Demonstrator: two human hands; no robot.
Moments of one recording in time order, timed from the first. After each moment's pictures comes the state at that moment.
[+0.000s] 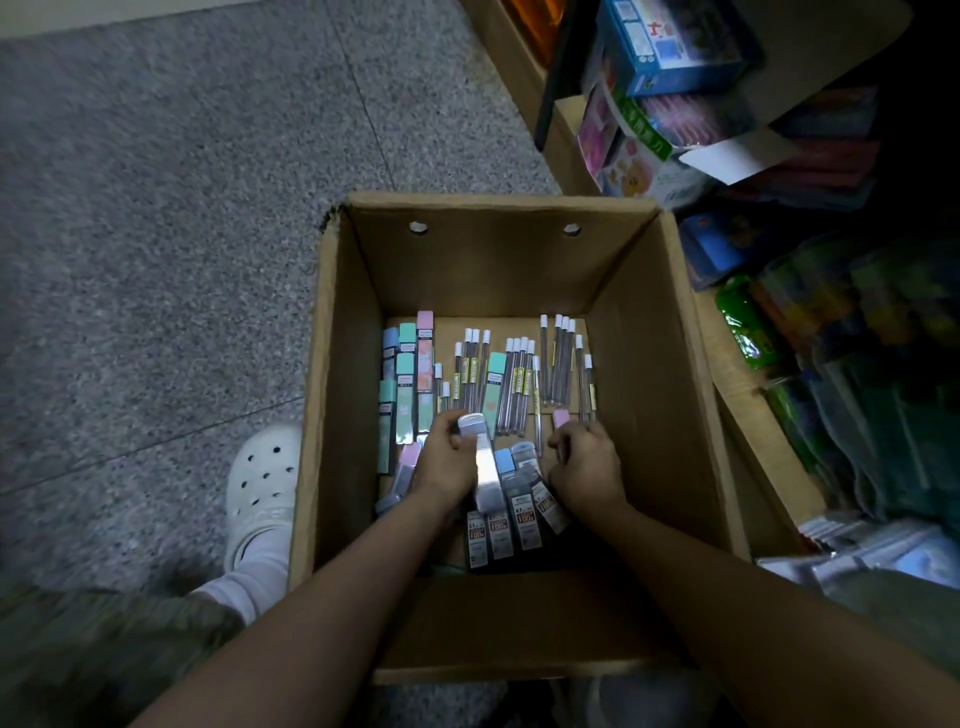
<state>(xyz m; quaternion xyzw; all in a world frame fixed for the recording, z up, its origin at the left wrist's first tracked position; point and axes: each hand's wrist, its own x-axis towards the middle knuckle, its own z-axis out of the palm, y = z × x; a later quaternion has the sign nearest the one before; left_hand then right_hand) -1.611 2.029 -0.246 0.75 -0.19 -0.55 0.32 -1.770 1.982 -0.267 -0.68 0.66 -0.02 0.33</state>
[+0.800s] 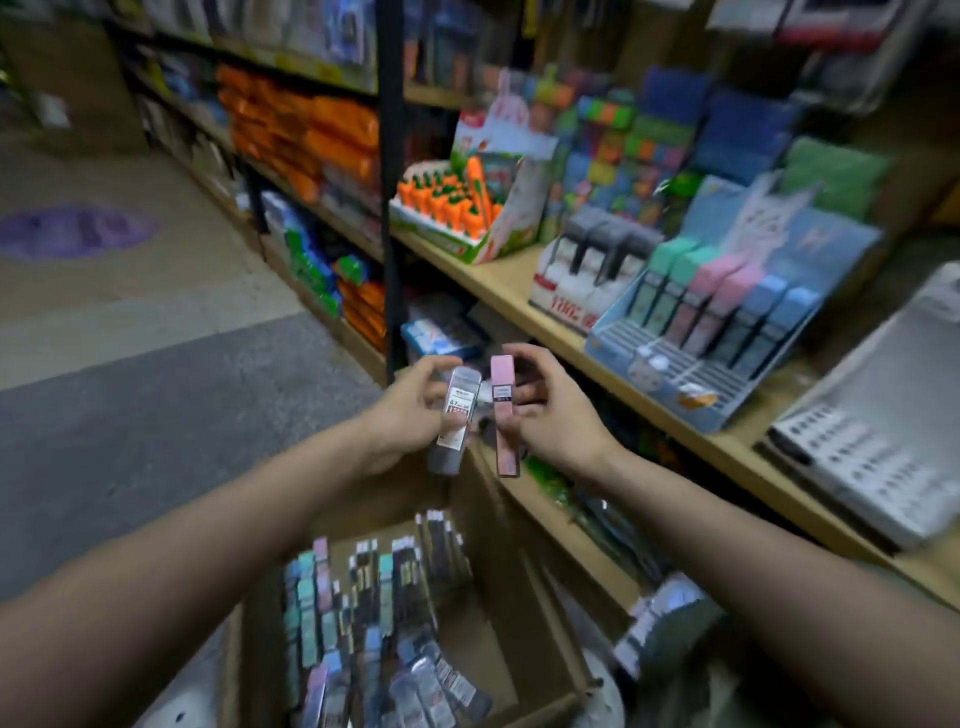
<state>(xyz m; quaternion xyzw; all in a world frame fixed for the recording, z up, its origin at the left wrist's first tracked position) -1.650 1.940 0.050 0.48 -0.55 -0.55 0.40 -1.820 1.957 0.062 -0.64 0.54 -0.40 0.37</state>
